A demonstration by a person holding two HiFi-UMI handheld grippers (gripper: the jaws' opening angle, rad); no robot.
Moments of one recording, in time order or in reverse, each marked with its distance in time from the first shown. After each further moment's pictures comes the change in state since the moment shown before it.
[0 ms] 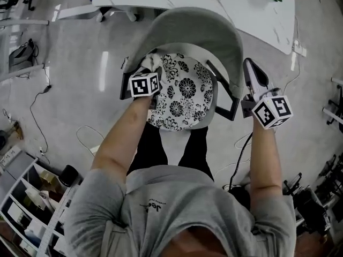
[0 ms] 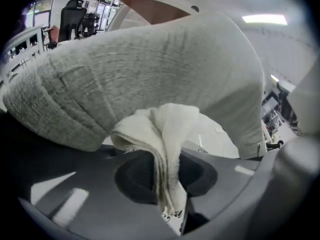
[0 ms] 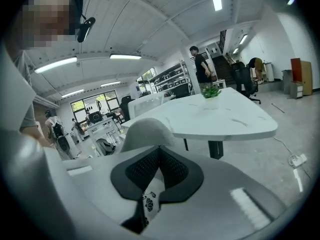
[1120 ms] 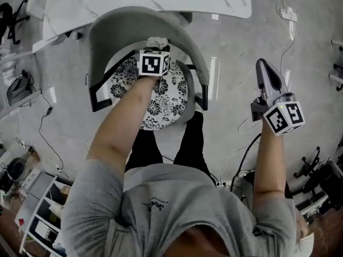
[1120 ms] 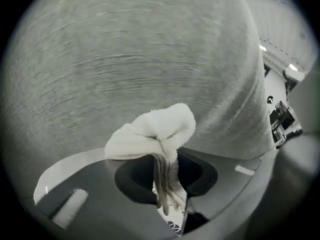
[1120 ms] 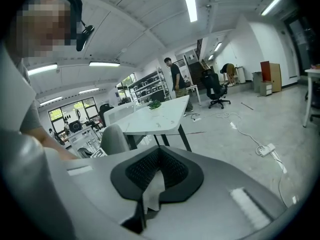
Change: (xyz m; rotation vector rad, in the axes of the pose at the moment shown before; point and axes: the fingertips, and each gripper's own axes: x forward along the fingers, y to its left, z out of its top) left arm 0.098 -0.203 0.053 0.421 0.066 -0.061; right arm -0.161 -0.140 -0.015 0.115 -0.056 -0.229
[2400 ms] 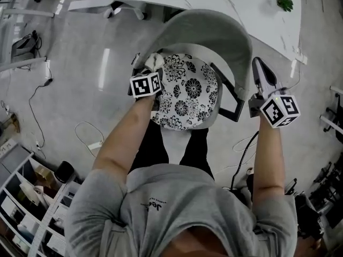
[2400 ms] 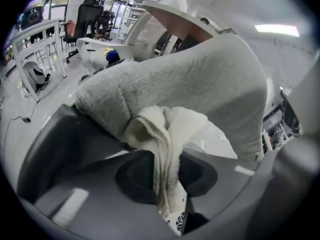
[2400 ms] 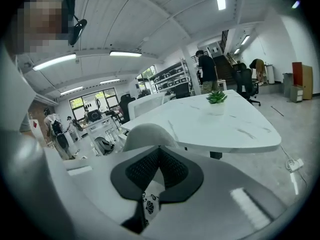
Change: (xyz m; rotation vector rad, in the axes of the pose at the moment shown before) left arm -0.136 0.176 -0.151 -0.544 -0.081 0.102; right arm 0.132 0.192 0.010 -0.136 0.079 0.211
